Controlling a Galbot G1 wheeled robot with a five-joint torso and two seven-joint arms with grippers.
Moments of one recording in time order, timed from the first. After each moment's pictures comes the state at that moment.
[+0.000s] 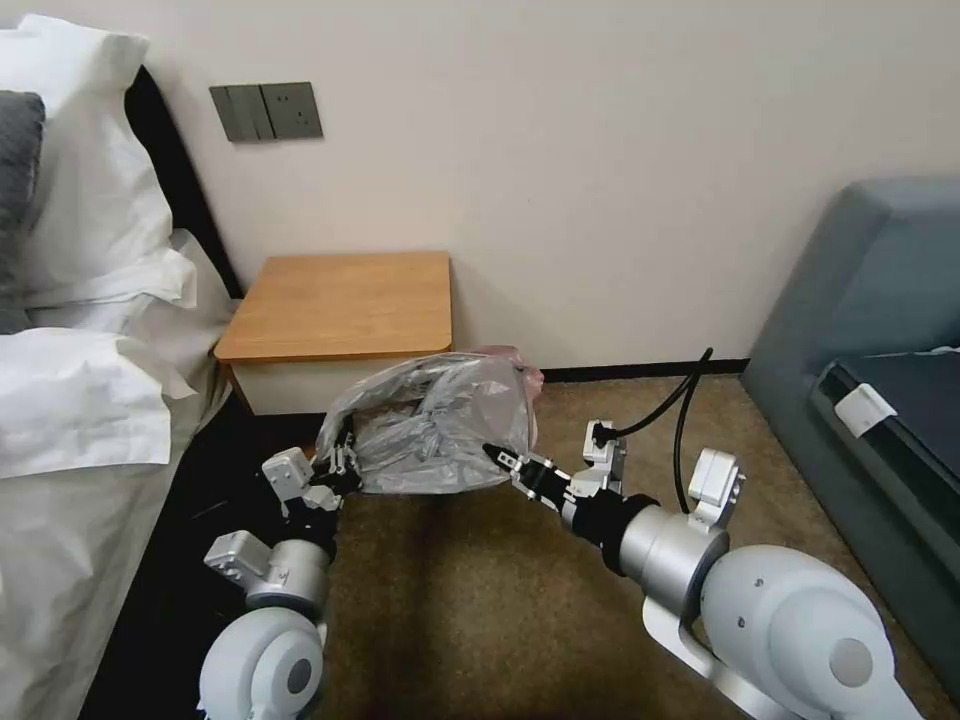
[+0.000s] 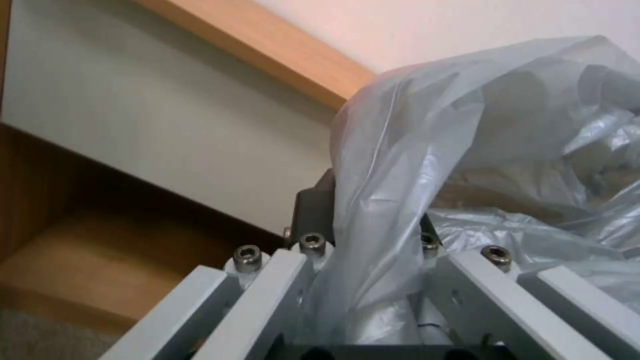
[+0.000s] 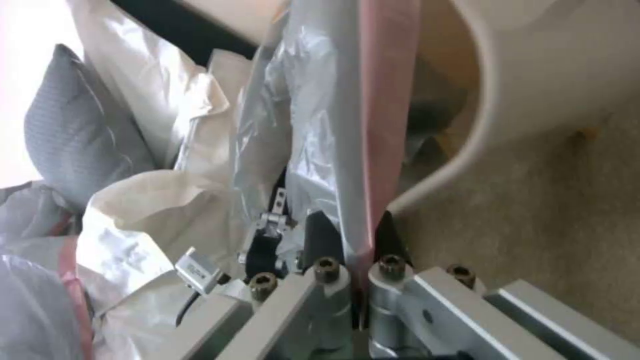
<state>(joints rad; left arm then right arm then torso) 1.54 -1.33 -0.46 -2.20 -0.71 0.07 -0.25 -1.25 1.11 0.19 2.50 1.65 -0.48 0.77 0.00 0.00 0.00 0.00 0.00</state>
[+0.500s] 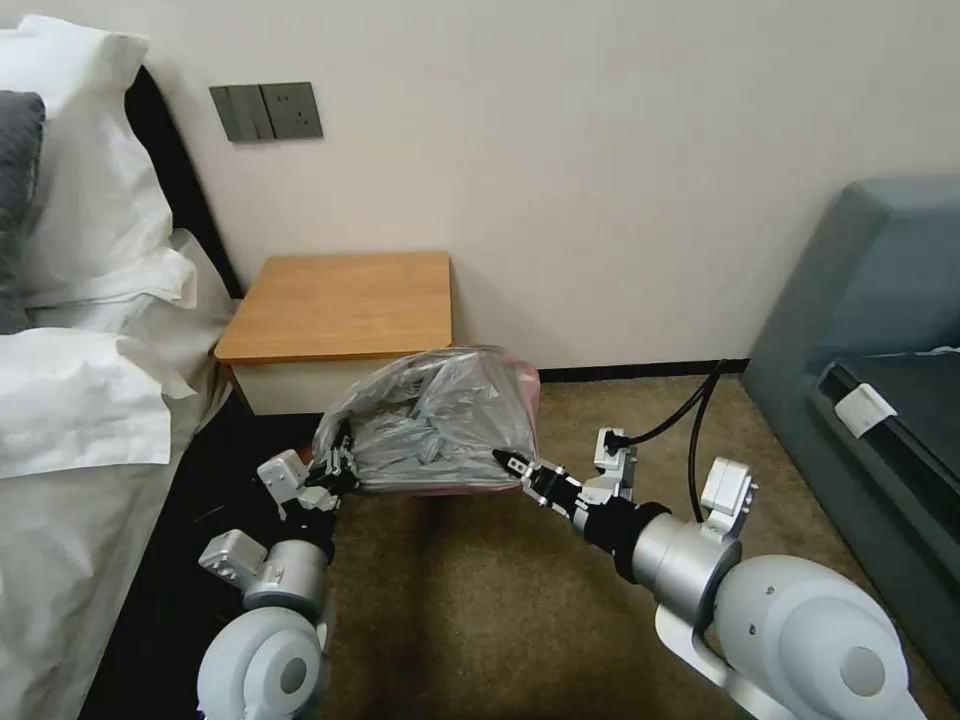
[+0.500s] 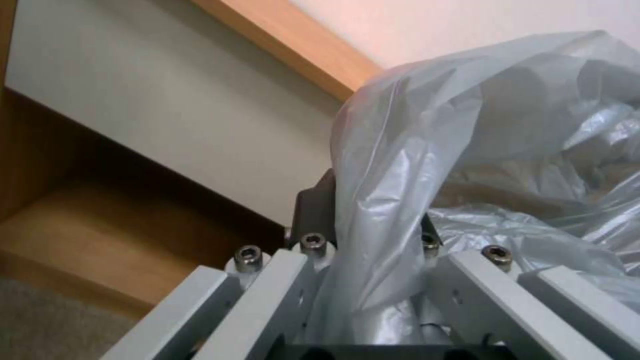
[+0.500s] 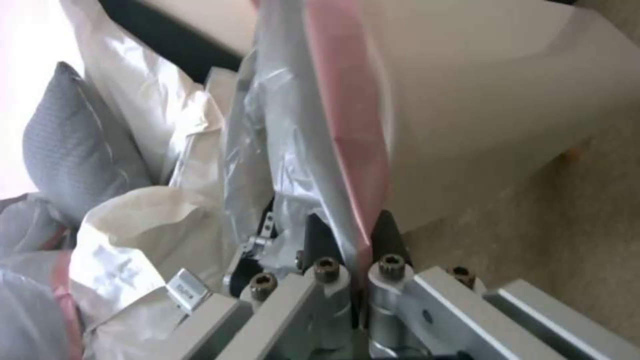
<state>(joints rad) 1.55 -1.33 -0.46 -2.22 -0.80 0.08 -0.28 -1.29 1.13 0.27 2.49 1.63 -0.51 0.72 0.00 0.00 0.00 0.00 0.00</state>
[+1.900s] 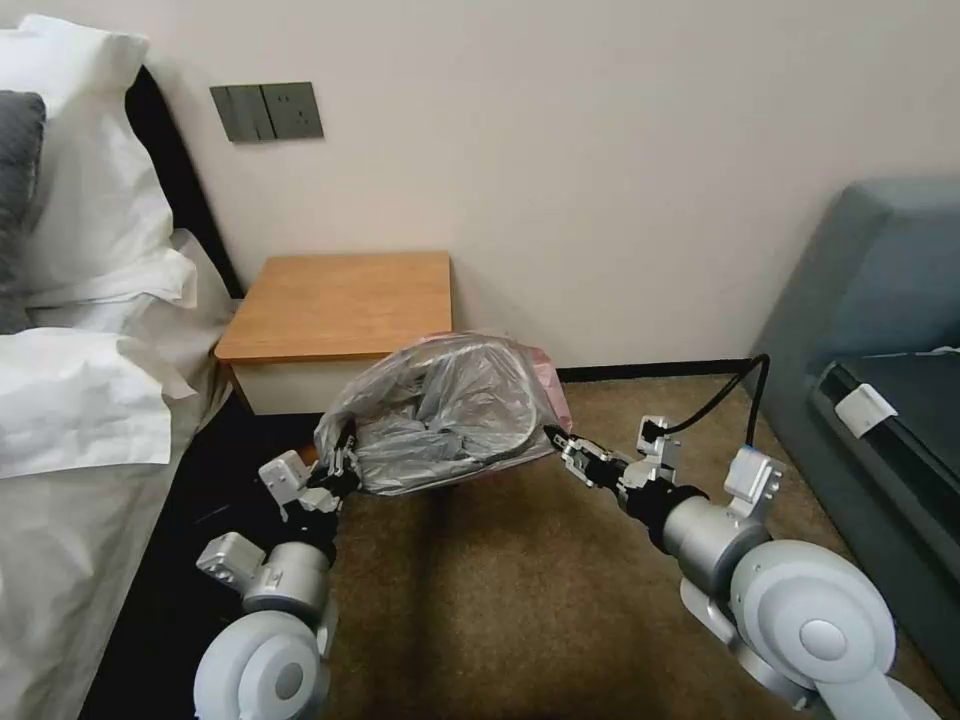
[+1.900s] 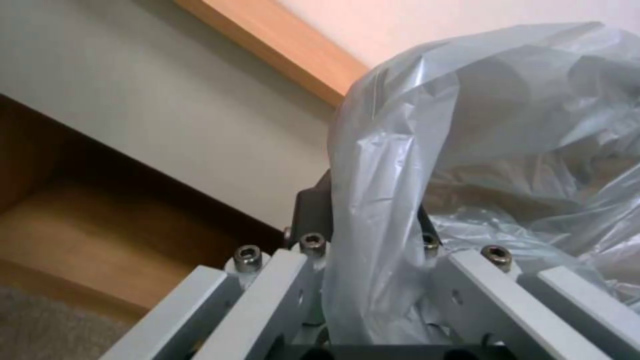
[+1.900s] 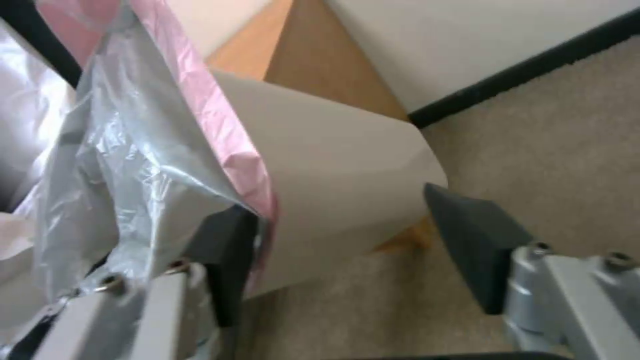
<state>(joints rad) 1.55 -1.33 -0.46 -2.23 -0.80 0.08 -0.26 -1.37 1.10 0.39 2.41 1.27 -0.59 0.53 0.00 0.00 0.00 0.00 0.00</state>
